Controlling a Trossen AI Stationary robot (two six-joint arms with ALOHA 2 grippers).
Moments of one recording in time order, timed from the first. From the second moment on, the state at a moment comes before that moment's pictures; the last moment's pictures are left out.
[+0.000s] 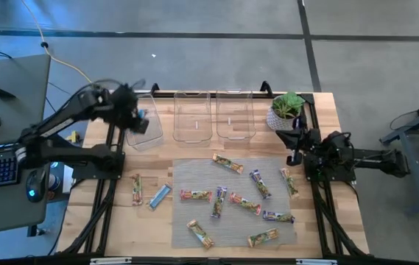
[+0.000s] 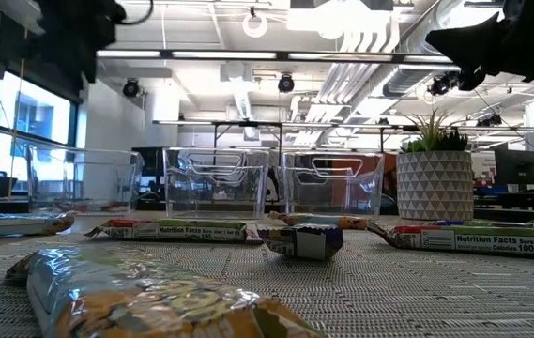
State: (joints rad) left arm 0.48 0.92 1.10 -1.36 0.05 -0.75; right arm -0.15 0.17 0.01 0.51 0.07 -0.03
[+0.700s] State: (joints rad) left arm -0.56 1.15 0.78 -1.00 -0.03 -1.91; right arm -0.15 0.43 0.01 0.65 0.11 -0.10
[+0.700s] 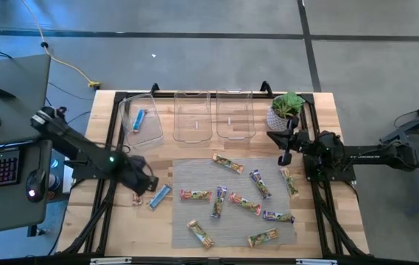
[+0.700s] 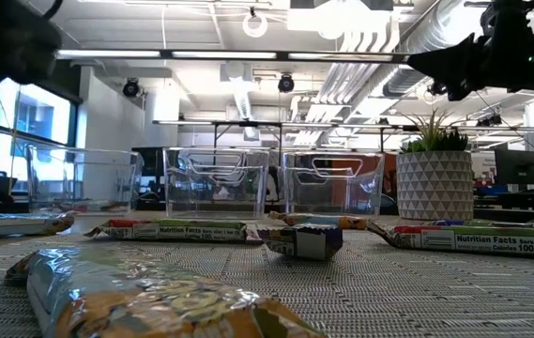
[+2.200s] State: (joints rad) left arm -0.60 1.43 0.76 -0.99 0.02 -1.76; right arm -0.15 0.44 0.01 0.58 0.11 -0.13
